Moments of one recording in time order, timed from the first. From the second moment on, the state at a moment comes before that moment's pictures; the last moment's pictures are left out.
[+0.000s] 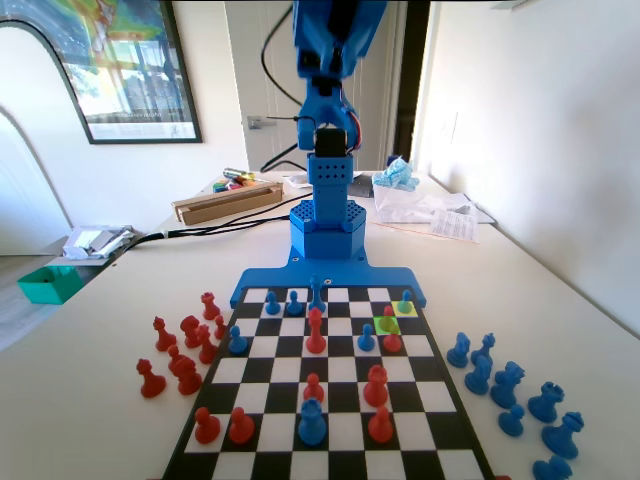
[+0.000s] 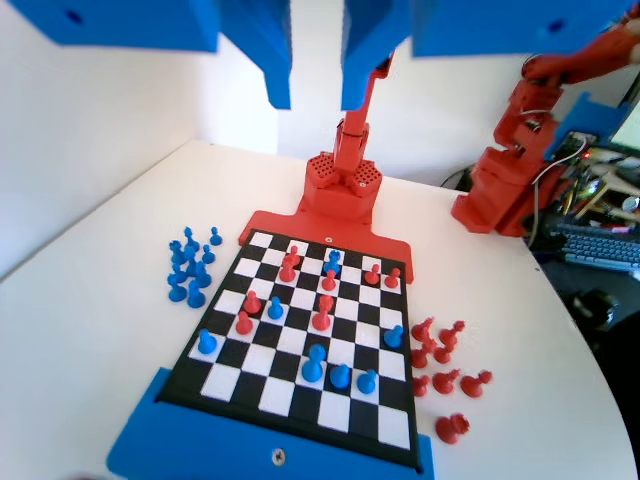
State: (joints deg) arm -1.8 149.7 102.4 98.5 -100.6
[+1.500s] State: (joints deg) arm -12.9 99.3 129.5 50.4 -61.4
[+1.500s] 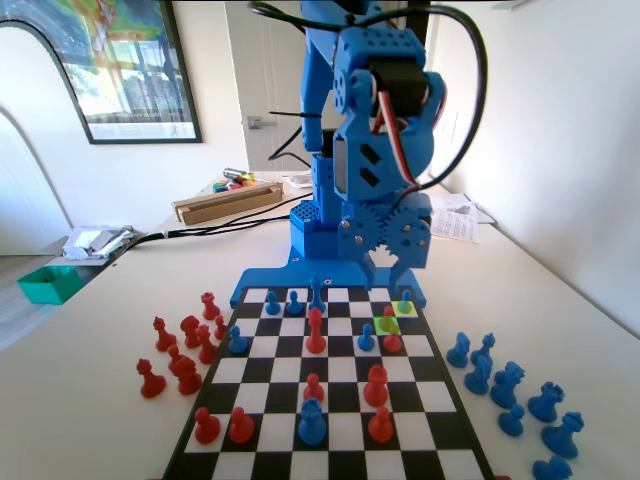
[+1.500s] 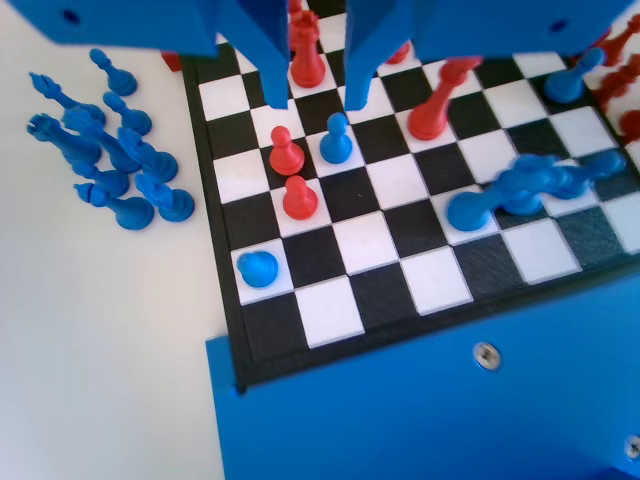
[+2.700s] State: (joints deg) arm -16.3 85.5 129.1 43.3 -62.7
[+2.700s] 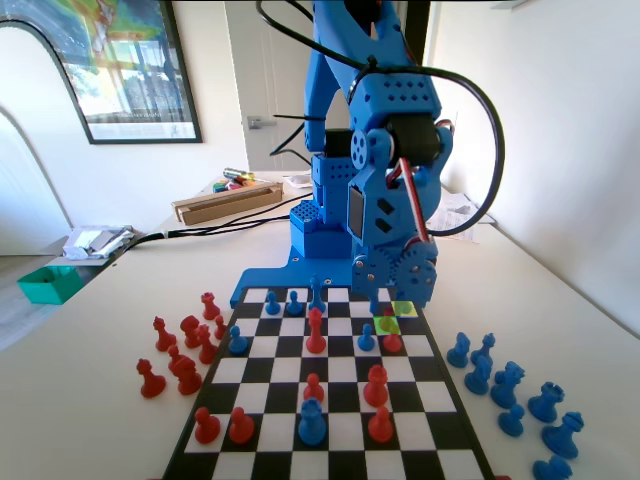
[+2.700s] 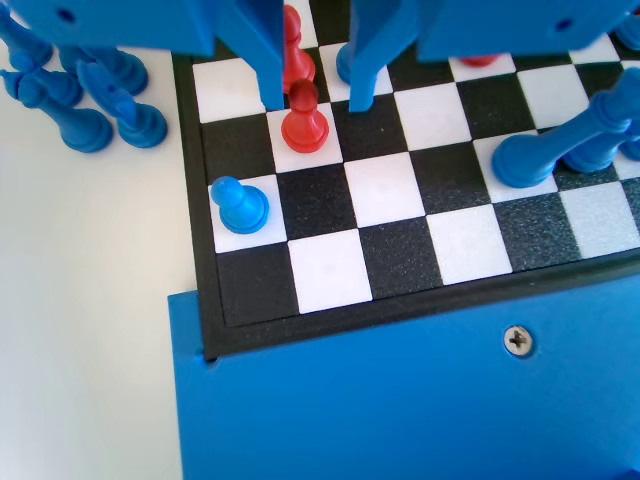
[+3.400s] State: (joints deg) arm -15.3 82.4 127.6 41.6 -64.7
